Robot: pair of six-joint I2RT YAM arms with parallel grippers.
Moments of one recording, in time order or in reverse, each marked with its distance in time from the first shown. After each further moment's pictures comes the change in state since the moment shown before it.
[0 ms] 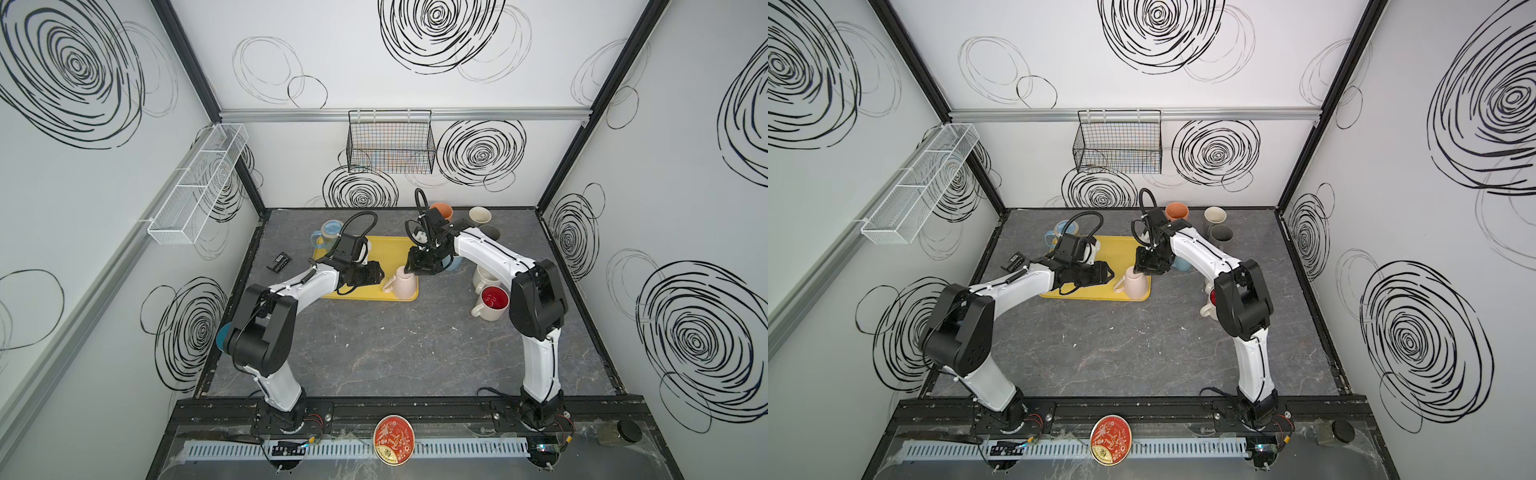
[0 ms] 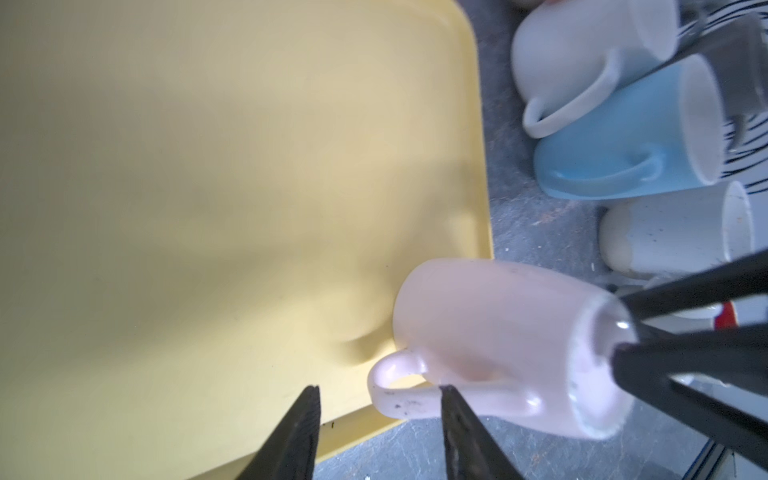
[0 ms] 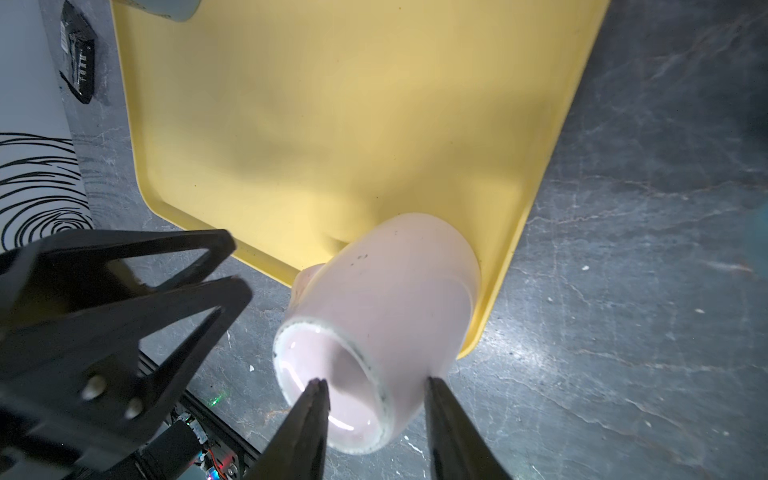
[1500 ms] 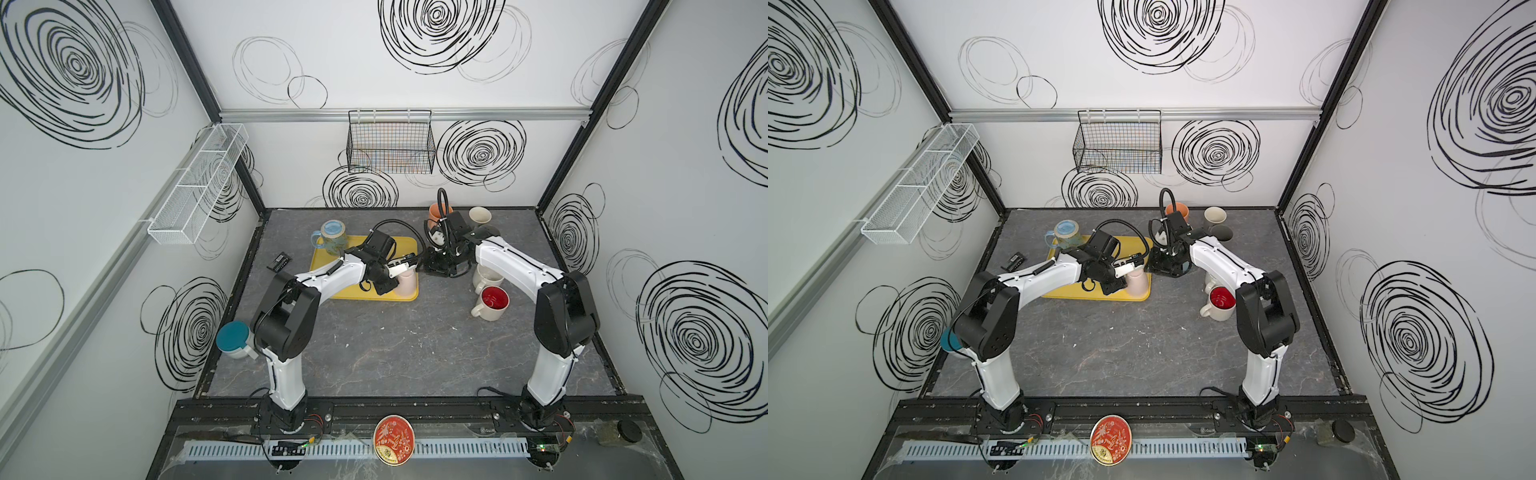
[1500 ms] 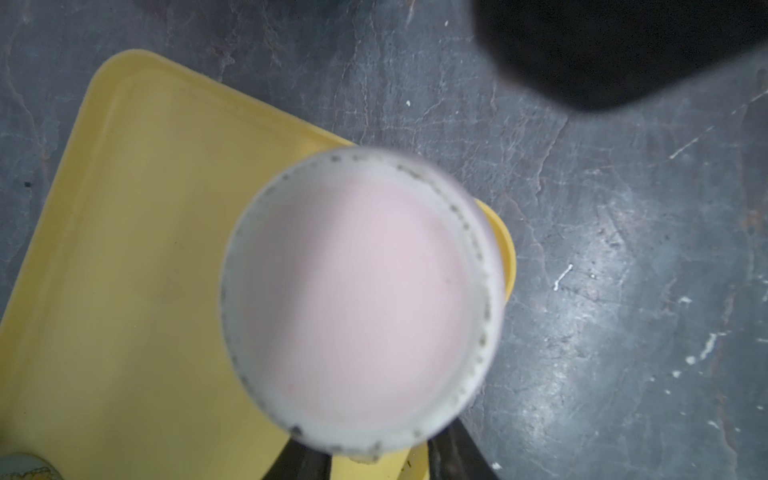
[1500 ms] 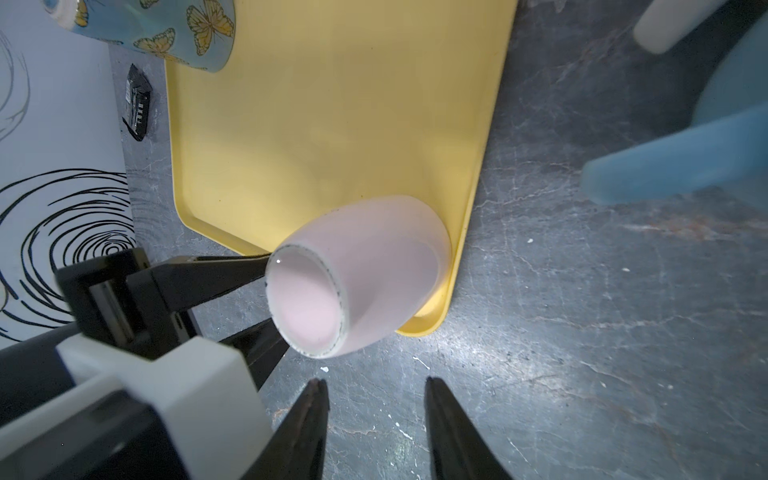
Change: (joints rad) left arm -0.167 0.208 0.260 -0.251 -0.121 1.013; right arm -0.075 -0.201 -0.262 0.175 -0.029 0.035
